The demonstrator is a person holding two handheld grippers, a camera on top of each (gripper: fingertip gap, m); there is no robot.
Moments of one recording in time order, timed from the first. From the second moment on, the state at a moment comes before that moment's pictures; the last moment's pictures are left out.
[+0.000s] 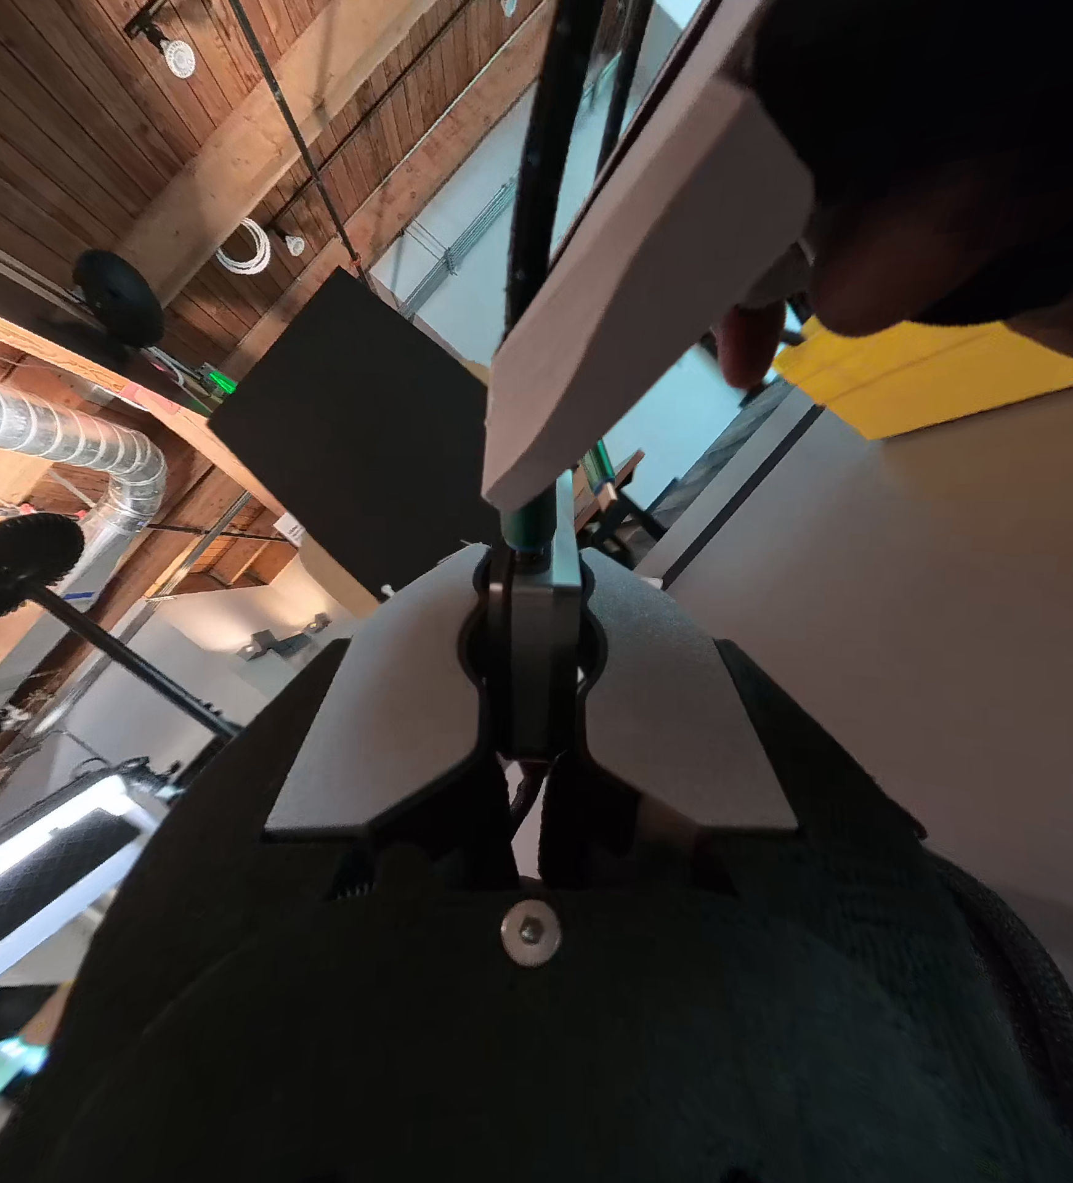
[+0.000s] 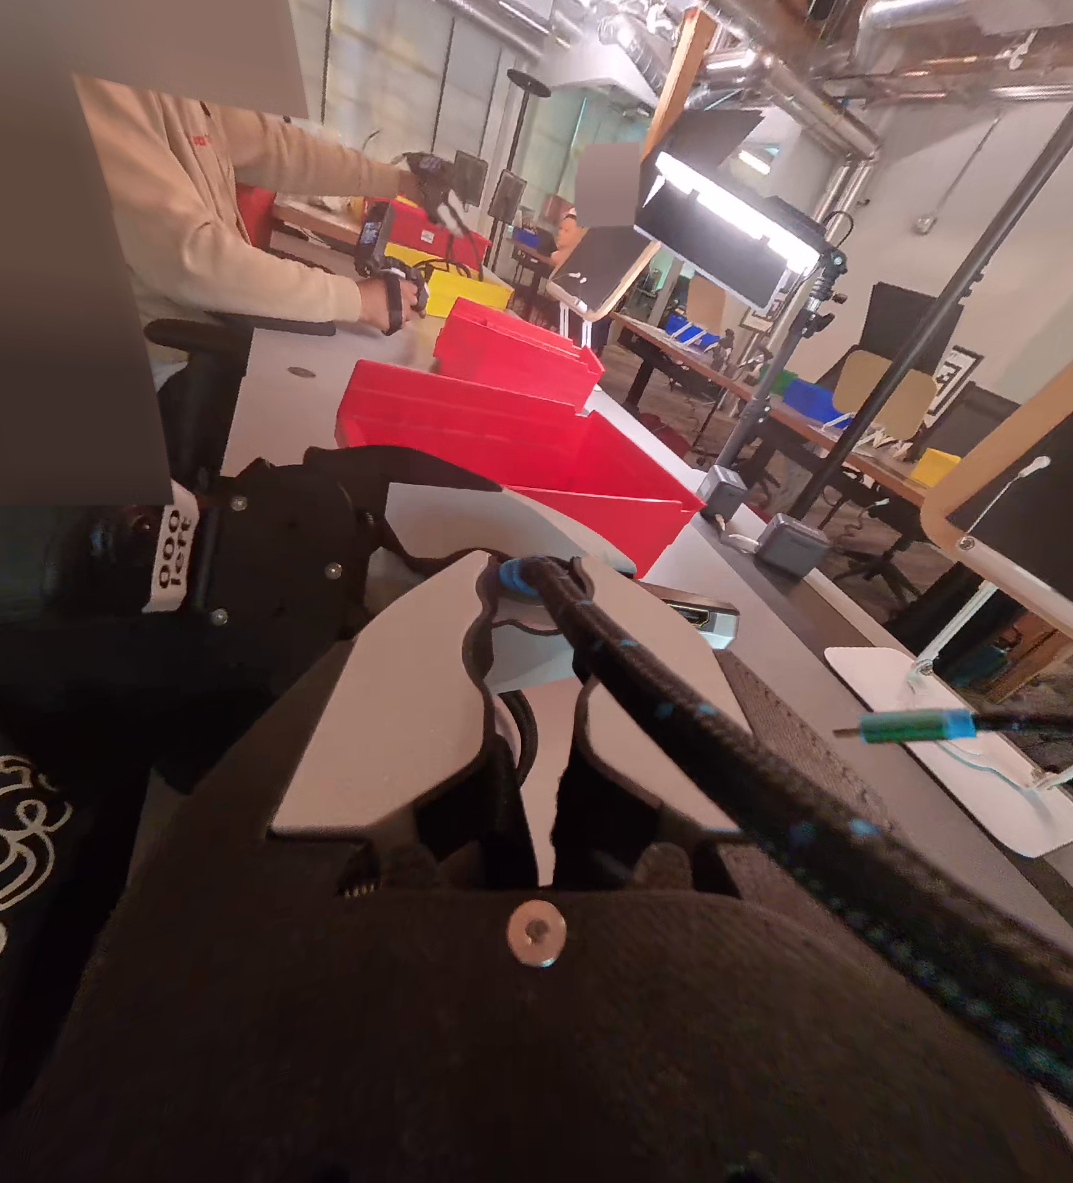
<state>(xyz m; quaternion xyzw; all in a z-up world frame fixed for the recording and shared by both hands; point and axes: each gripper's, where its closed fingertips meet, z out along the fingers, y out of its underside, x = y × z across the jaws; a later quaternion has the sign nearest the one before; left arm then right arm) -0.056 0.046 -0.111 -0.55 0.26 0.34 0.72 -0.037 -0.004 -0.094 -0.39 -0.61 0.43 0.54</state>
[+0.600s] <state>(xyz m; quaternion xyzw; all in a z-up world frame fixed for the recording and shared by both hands) -0.080 0.050 -0.125 -0.62 0.20 0.21 0.73 0.072 -0.004 0.037 -0.28 -0.47 0.56 0.63</state>
